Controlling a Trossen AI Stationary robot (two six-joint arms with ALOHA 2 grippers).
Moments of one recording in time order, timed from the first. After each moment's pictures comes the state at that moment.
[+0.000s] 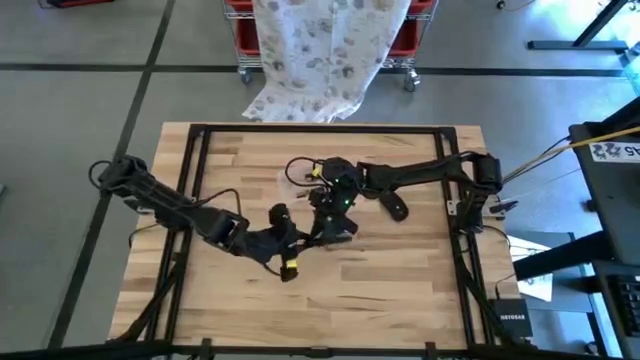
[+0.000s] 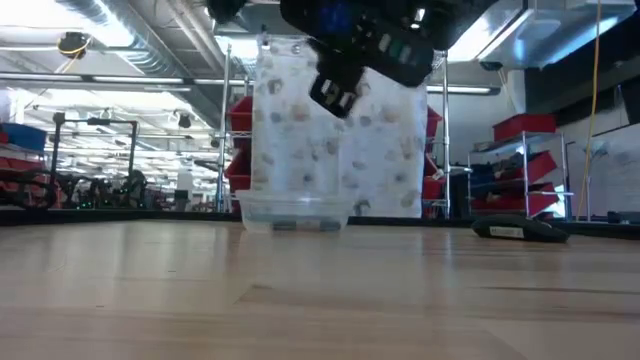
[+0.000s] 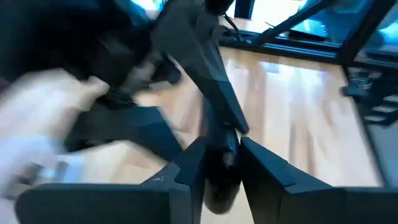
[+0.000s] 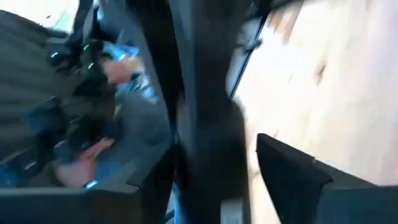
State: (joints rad) left arm -0.41 1.49 1.11 -0.18 -0.54 -0.43; right arm -0.11 1.81 1.20 0.12 -1.03 0.41
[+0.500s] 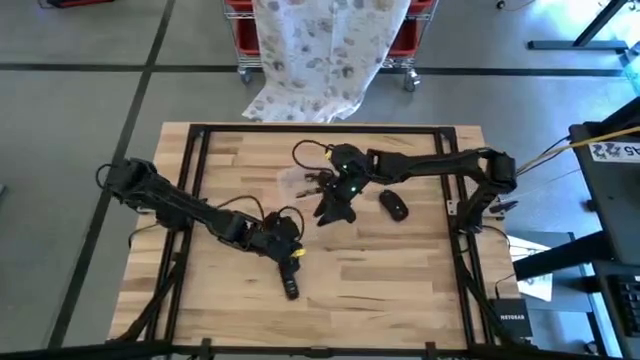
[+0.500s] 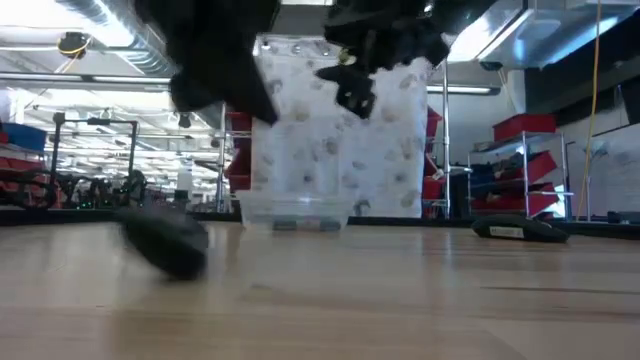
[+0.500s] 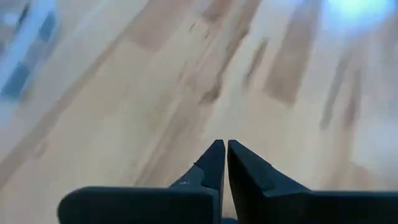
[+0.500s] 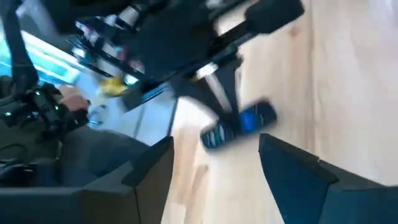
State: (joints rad) left arm -0.36 1.59 0.99 -0.31 -0.39 -0.77; right arm -0.16 1.66 1.20 -0.20 -0.79 0.34
